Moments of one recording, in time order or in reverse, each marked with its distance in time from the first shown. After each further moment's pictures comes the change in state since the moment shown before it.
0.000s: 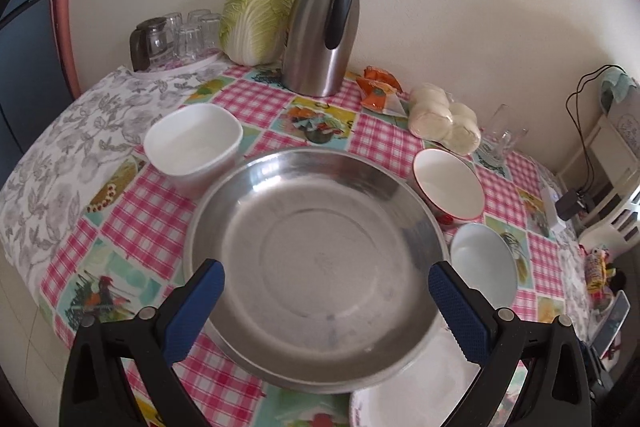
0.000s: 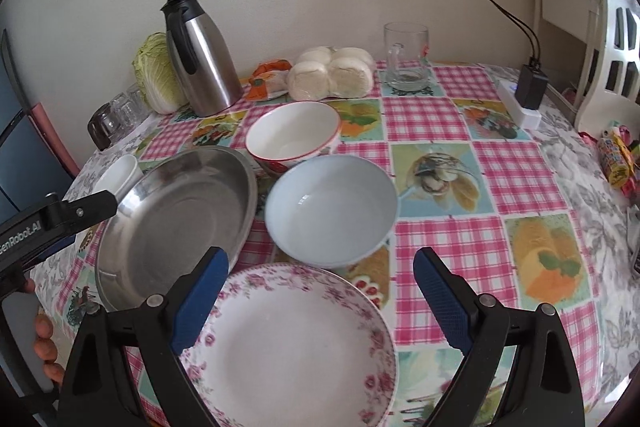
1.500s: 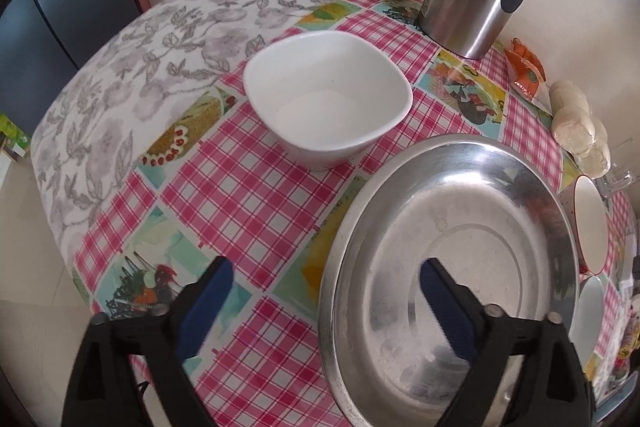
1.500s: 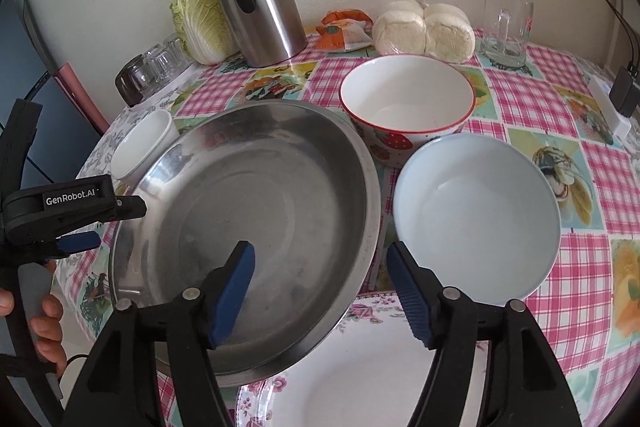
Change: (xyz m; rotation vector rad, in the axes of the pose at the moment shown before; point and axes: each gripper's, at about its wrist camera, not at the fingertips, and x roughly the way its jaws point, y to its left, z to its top) left arm 0.071 0.098 0.037 -0.207 0.243 0.279; right arm 0.080 0.072 0.011 -0.106 0.136 0.151
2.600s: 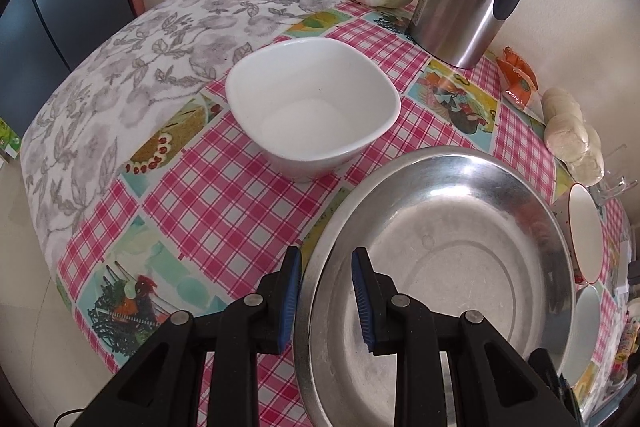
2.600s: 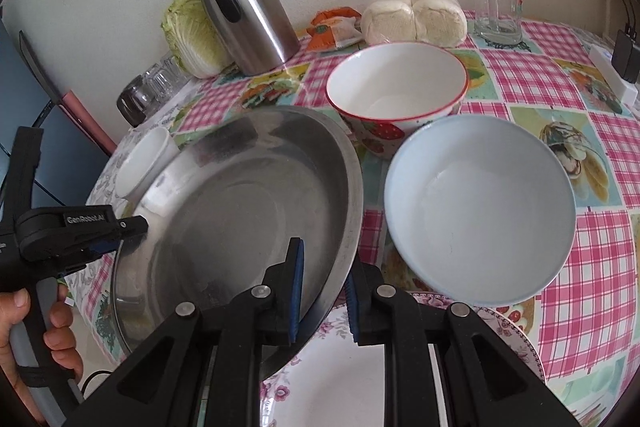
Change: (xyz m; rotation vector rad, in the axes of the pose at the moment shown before) left arm 0.011 -0.003 0.001 -0.016 -0.035 -0.055; right arm 0.011 -0.017 -0.006 0.100 -0.001 0.062
